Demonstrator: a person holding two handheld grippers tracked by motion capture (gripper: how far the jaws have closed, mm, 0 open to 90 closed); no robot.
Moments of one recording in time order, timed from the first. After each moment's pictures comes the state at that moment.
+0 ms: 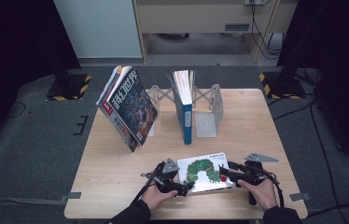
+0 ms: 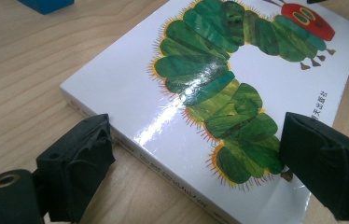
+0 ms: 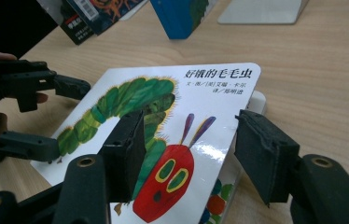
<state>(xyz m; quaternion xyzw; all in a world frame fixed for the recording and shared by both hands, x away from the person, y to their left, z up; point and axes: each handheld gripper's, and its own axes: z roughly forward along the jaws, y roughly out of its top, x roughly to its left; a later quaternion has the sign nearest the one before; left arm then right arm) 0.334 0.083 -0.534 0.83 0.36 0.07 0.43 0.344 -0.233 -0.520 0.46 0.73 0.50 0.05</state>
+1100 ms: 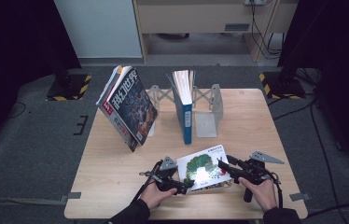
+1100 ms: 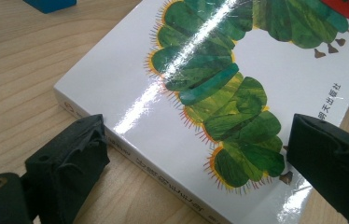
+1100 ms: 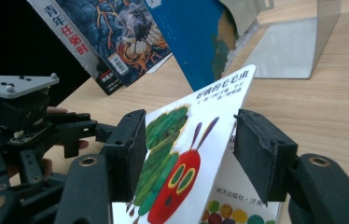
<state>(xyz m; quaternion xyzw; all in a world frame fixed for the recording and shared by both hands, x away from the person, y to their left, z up) 0.338 0.087 -0.536 0.81 0.38 0.04 0.46 0.339 -0.229 -0.504 0.46 0.68 0.58 0.06</state>
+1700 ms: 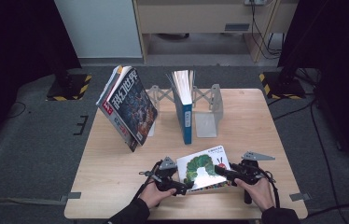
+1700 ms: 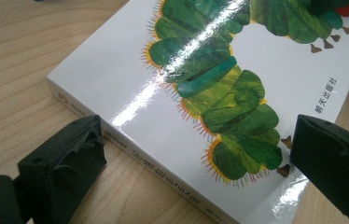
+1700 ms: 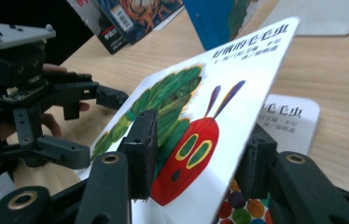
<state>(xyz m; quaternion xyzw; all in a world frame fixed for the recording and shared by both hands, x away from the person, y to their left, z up) 0.339 0.088 -0.537 0.81 0.38 0.02 0.45 0.346 -0.220 -0.516 0.44 0.73 0.53 0.01</state>
